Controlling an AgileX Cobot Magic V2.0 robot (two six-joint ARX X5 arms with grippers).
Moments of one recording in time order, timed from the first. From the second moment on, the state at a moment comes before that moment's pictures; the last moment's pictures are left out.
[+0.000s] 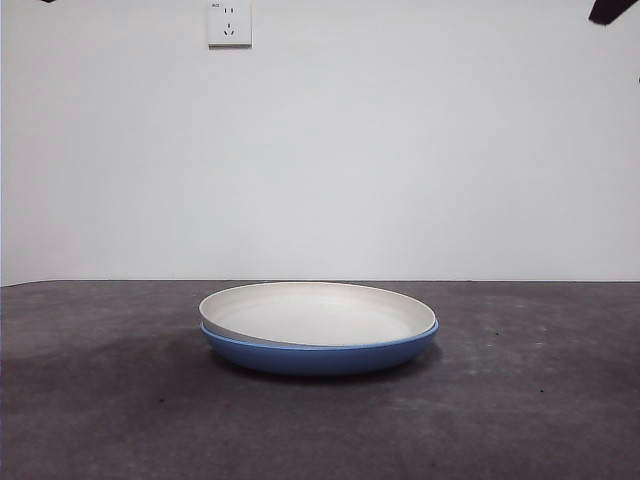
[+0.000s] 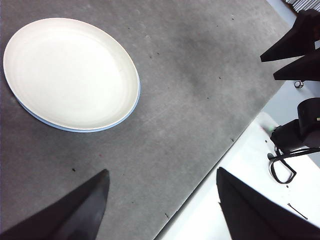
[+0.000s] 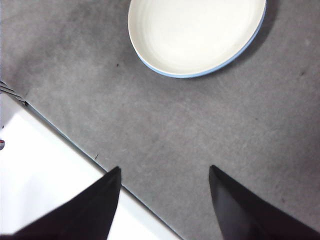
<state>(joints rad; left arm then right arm) -0.43 0.86 1.05 -0.94 0.55 -0.02 0.48 0.78 0.91 -0.98 -0.37 0.19</state>
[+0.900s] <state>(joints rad) -0.43 0.86 1.05 -0.94 0.55 -0.02 0.48 0.78 0.91 -0.98 -0.37 0.18</state>
